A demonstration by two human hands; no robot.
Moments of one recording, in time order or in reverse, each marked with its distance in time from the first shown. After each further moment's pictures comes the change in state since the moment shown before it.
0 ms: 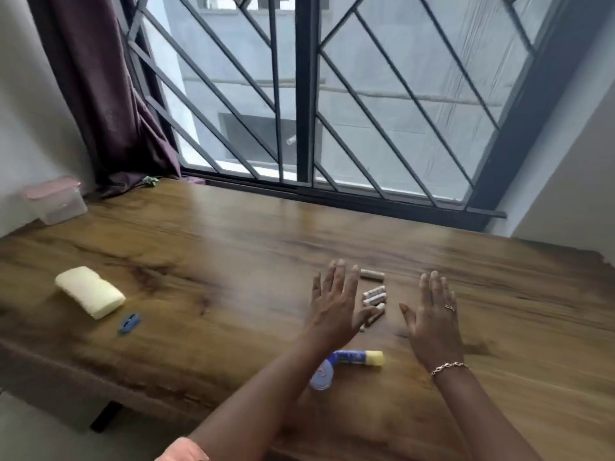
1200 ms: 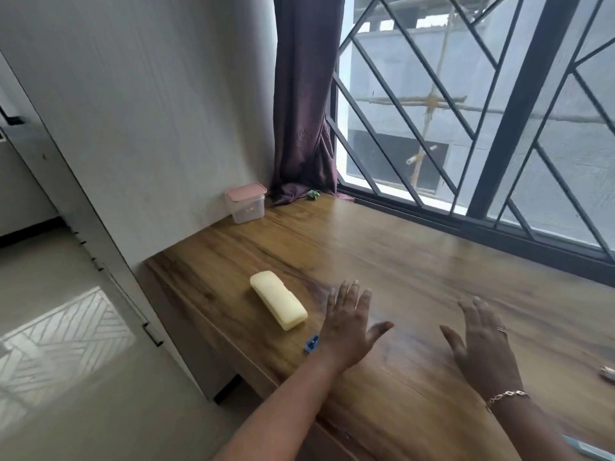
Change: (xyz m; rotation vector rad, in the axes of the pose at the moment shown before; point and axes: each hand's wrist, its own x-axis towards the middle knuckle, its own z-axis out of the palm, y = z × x) left_hand -0.078 -0.254 -0.077 -0.091 0.061 -0.350; right_hand 0.026 -0.239 0.074 0.194 -0.151 -0.305
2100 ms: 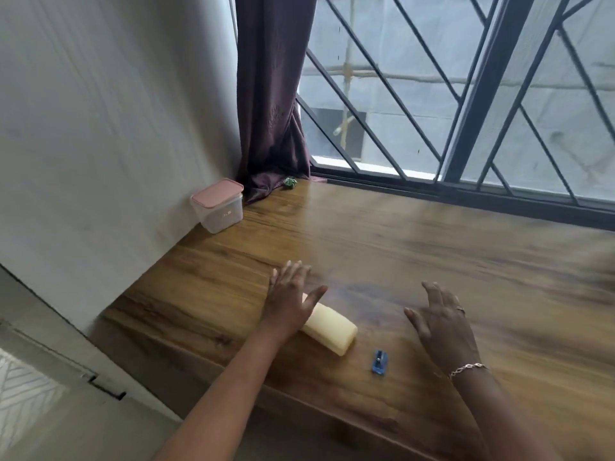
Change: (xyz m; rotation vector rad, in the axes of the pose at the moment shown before) left_hand 0.052 -0.189 -0.057 -0.107 -0.032 0.058; right_hand 0.000 -0.139 0.072 0.003 -0.038 0.233
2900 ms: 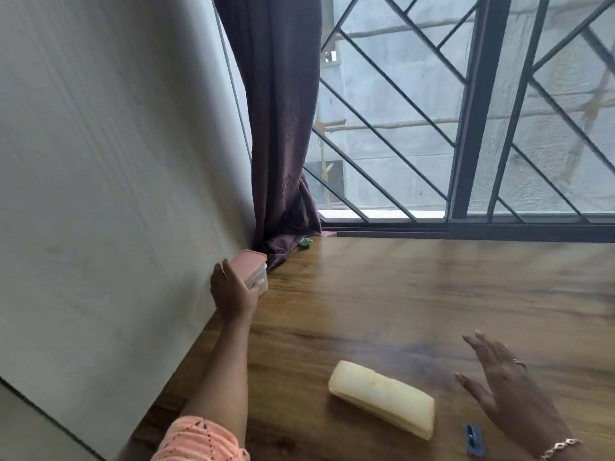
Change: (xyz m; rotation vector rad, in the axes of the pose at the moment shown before) left_hand 0.137 -0.142 -0.093 -0.044 0.492 -0.243; right_hand -0.022 -0.042 0.003 -0.137 0.070 0.034
